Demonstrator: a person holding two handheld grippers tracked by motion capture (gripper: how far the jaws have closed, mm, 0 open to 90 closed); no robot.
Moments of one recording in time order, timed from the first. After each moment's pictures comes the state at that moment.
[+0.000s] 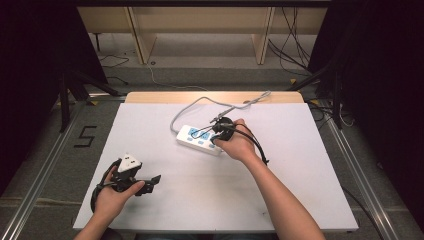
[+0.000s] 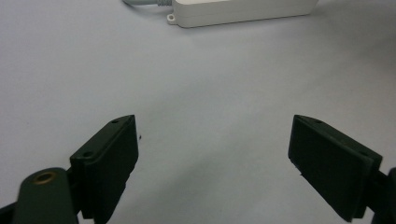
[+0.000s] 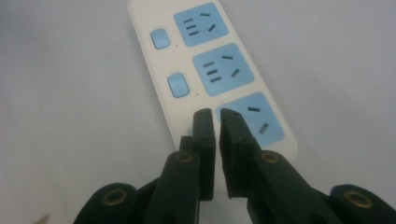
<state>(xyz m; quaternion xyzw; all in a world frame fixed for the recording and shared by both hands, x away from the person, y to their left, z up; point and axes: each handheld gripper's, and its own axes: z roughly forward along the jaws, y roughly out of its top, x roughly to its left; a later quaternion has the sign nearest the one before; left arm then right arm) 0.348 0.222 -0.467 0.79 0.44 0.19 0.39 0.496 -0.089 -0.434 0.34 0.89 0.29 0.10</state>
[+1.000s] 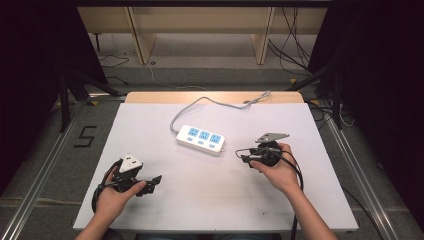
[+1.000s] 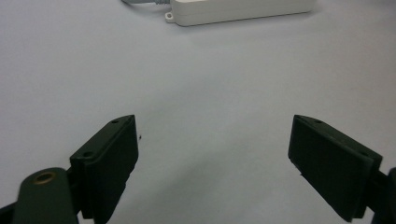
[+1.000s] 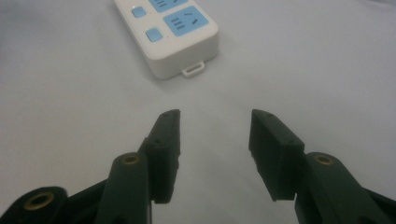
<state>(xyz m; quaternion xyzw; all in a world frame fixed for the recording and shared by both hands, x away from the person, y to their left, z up) 0.348 0.220 -0.468 0.79 0.44 0.19 0.38 0.419 -0.208 -0.452 0.40 0.82 0.38 0.13</state>
